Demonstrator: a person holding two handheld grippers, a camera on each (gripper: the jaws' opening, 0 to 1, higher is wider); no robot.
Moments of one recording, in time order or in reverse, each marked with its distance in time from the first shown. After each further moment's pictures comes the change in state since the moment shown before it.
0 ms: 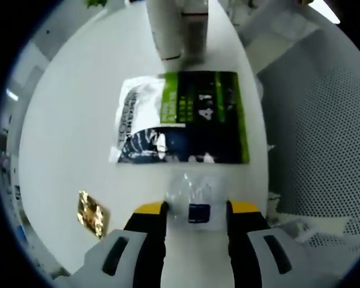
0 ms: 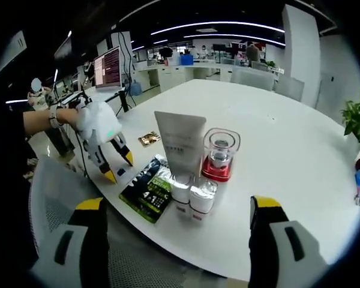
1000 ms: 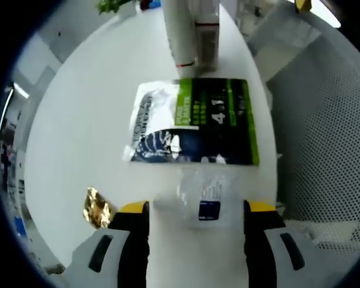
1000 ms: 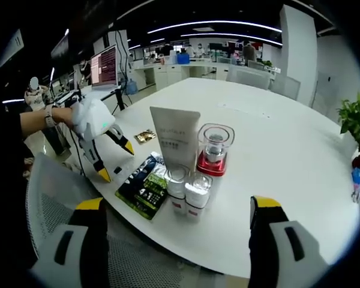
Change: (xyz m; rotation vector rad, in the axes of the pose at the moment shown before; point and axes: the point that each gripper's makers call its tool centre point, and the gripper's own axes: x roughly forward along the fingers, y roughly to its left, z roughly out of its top) left arm -0.006 0.013 0.000 -0.041 -0.098 0.066; right arm -0.004 -0.006 -0.005 0.002 0.011 -0.032
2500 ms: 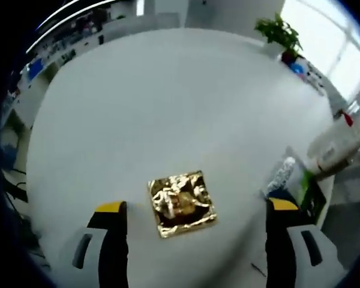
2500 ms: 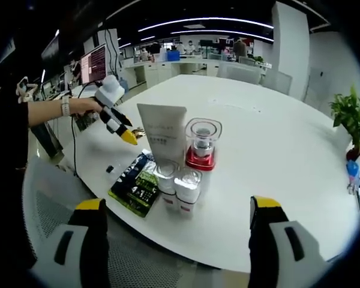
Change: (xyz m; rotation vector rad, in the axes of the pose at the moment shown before) left arm -0.001 0.141 -0.027 -0.886 -0.244 0.177; right arm -0.001 -0.010 -0.006 0.033 0.028 -0.053
